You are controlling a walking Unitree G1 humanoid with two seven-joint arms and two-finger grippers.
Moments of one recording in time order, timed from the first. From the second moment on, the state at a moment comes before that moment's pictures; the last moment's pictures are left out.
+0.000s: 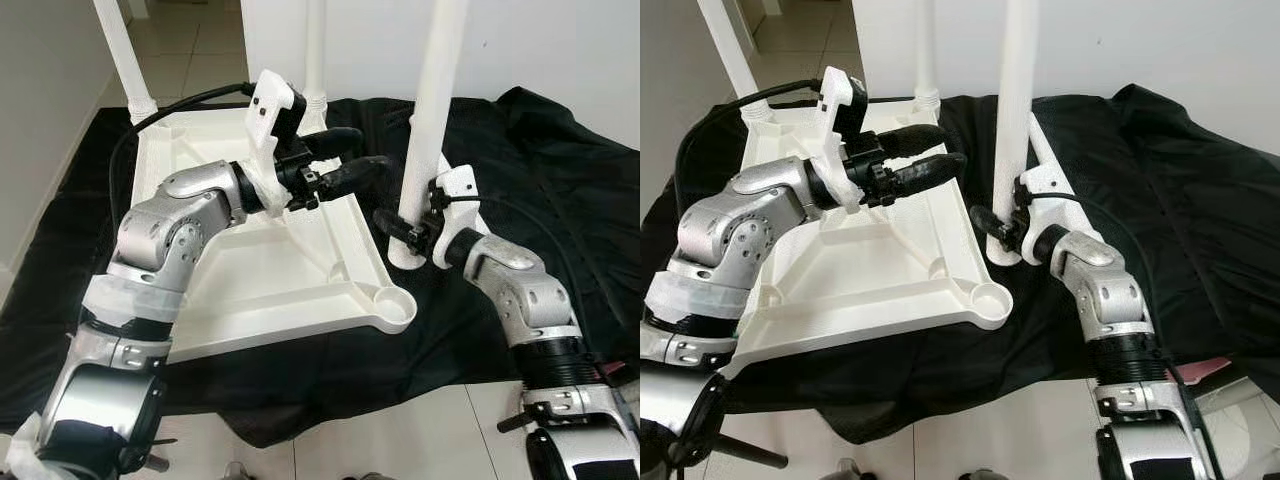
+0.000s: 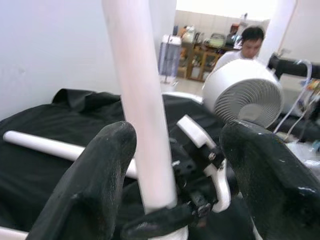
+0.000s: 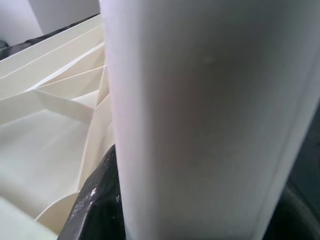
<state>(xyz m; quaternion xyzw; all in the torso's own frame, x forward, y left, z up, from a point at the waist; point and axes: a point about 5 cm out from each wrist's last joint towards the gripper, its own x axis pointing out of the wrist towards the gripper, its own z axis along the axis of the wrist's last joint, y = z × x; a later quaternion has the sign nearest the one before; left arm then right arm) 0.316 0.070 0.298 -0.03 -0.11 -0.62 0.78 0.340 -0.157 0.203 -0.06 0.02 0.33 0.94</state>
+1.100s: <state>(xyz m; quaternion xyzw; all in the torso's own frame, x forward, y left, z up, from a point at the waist) 0.333 0.065 0.312 -0.07 -0.07 -0.61 0.78 0.325 -0.128 0.195 -0.07 0.06 0.50 0.86</state>
